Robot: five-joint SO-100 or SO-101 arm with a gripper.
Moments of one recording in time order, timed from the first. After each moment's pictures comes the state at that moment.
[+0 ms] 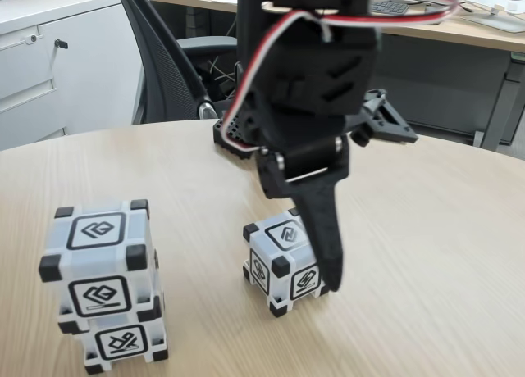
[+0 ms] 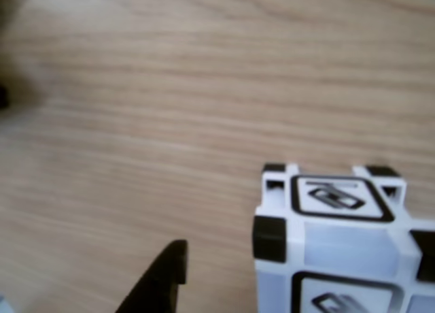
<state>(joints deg) 8.8 80.7 94.0 98.7 -17.0</state>
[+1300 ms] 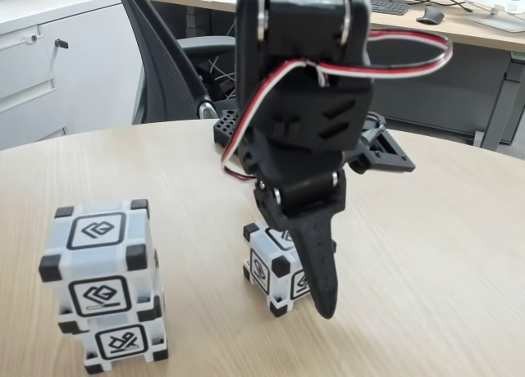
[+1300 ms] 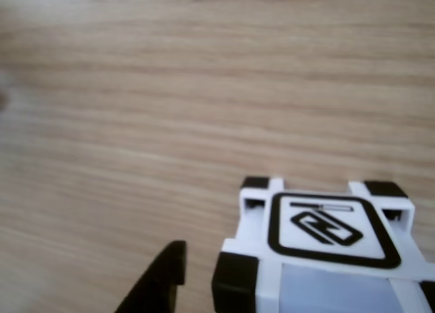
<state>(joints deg) 8.4 75.0 94.0 93.6 -16.6</state>
